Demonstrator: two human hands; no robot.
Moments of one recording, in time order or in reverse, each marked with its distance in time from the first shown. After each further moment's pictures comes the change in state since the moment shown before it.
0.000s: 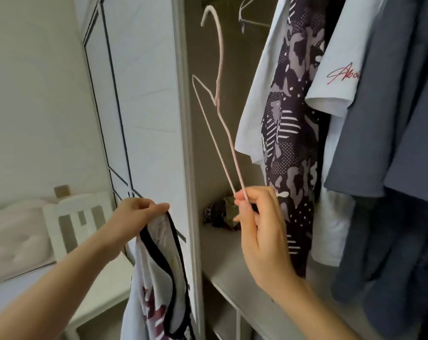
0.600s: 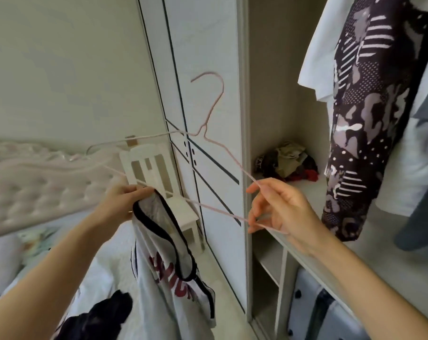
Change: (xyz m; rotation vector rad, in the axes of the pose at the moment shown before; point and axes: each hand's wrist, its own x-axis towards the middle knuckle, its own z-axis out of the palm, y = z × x) left_hand -0.110 -0.096 -0.087 -0.129 0.181 -0.295; right_hand -0.068 0.010 0.018 0.888 -0.598 0.759
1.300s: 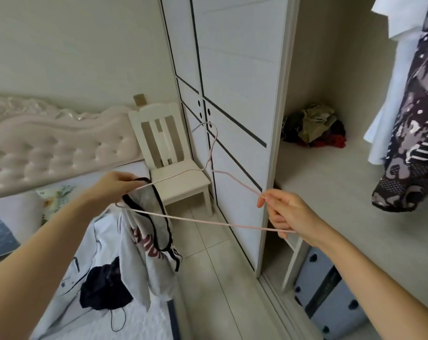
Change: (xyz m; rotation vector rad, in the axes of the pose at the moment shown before) left_hand 0.026 -0.102 -0.080 0.365 -0.027 -0.215; right_hand 0.006 0.109 0.012 -0.307 0.008 0.393
